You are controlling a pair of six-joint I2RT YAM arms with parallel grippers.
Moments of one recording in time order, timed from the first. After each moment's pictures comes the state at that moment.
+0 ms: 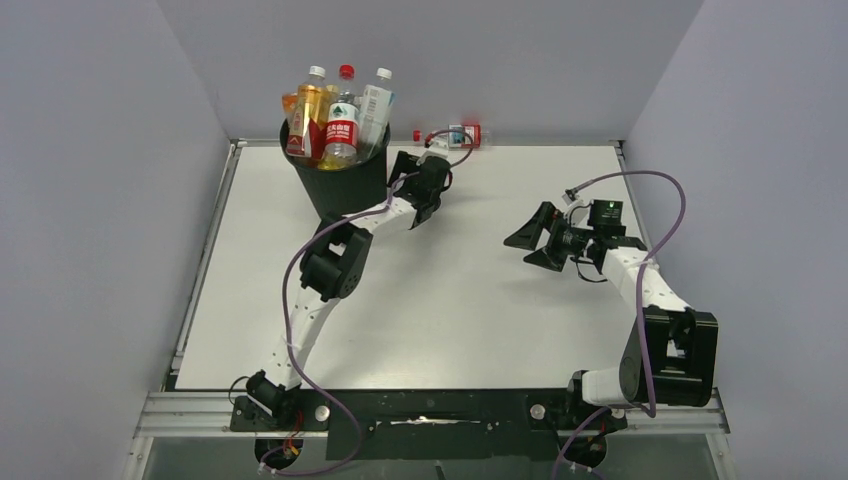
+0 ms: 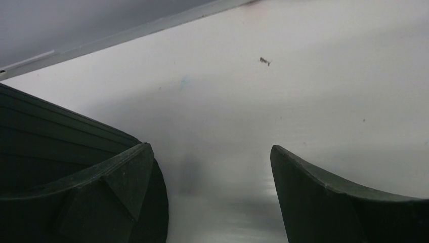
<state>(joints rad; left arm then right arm) -0.62 2.50 1.98 0.07 -0.74 0.06 -0.09 1.38 0.84 -0.33 -0.80 0.47</state>
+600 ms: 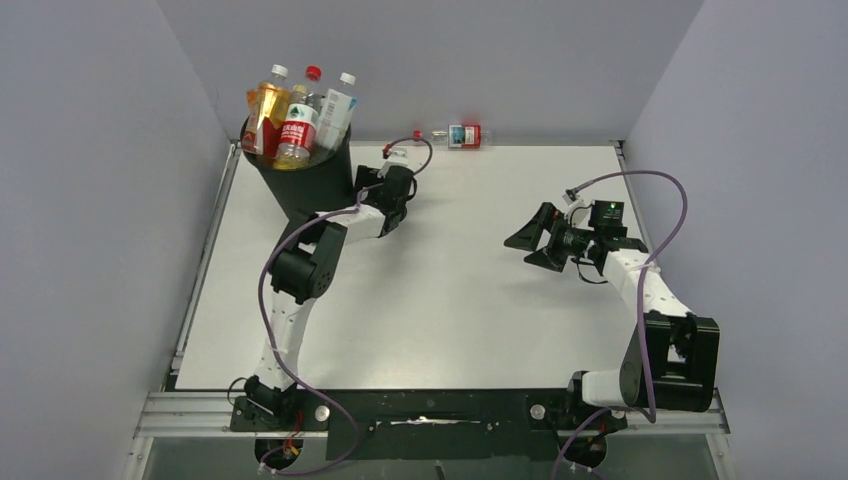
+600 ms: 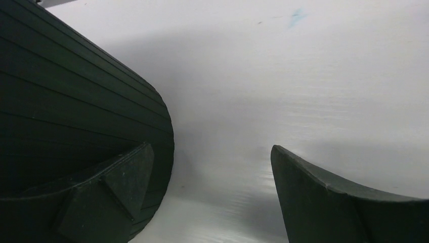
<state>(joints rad) -0.53 2.30 1.57 0.18 -0.76 0.00 -0.09 1.36 0.83 -0.35 -0.81 0.46</state>
